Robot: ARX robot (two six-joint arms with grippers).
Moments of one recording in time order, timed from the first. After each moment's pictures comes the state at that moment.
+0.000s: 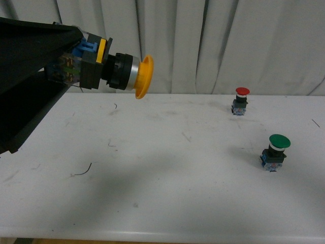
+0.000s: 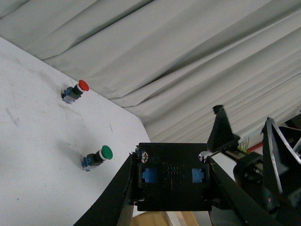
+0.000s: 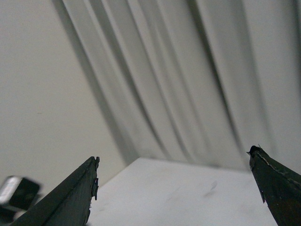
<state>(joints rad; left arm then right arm) -0.24 1.37 0.24 1.28 0.45 -1.01 0.22 1.49 0.52 1.29 -0.49 0.53</state>
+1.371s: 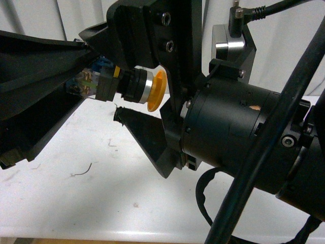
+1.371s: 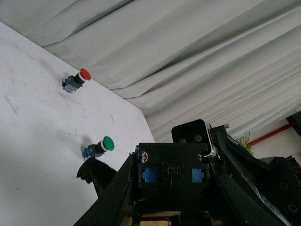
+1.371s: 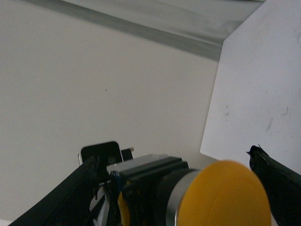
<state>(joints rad) -0.27 1.42 0.25 1.28 0.45 -1.01 0.58 1.83 0.64 1.29 -0.43 1.30</state>
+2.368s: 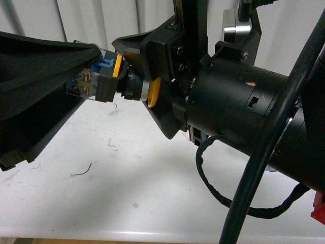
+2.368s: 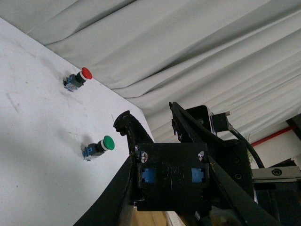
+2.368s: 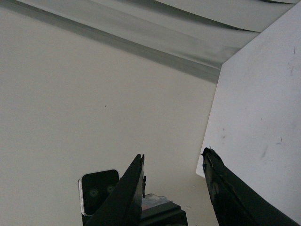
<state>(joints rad) -0.27 1.42 0.25 1.28 0.45 -1.03 0.56 1.87 0.70 1.30 -0.39 1.26</state>
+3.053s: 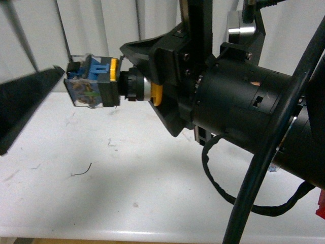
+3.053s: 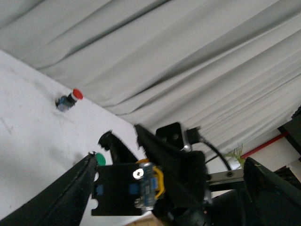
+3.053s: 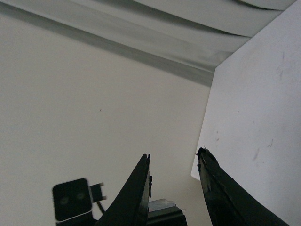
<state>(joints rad) -0.20 1.29 0.21 1.29 0.46 -1.05 0.53 1.87 0.70 1.28 -0.39 1.26</state>
